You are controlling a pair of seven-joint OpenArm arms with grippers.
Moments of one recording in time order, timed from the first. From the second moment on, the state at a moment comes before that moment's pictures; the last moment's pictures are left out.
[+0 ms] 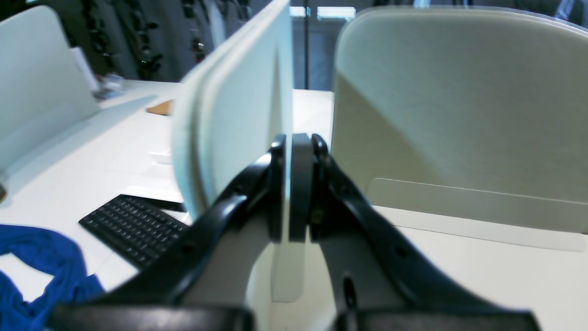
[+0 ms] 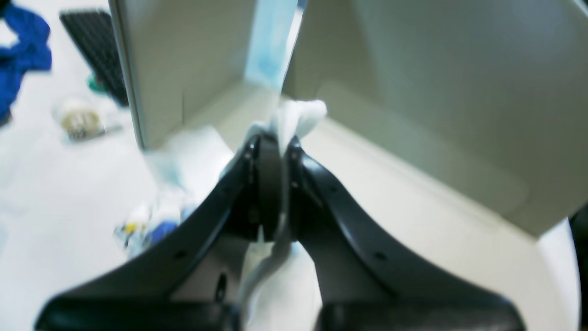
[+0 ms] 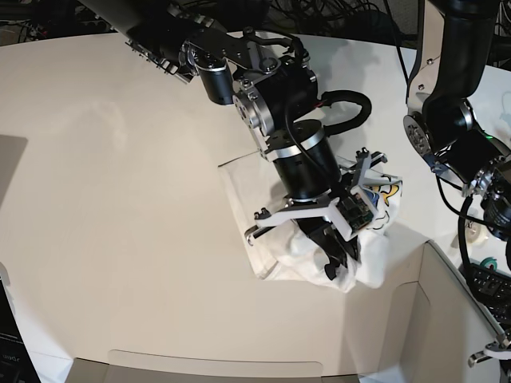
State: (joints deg) left arm -47.7 -16.3 -24.1 103.3 -16.3 -14.8 61.4; right arm 22.2 -7.9 -54.2 118.4 -23.9 -11.0 -60.8
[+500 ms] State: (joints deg) left arm -19.9 -8.6 -23.5 102.6 -16.8 -19.9 66.4; right arm 6.6 0.9 -59.7 117.8 -24.1 -1.4 -79.7
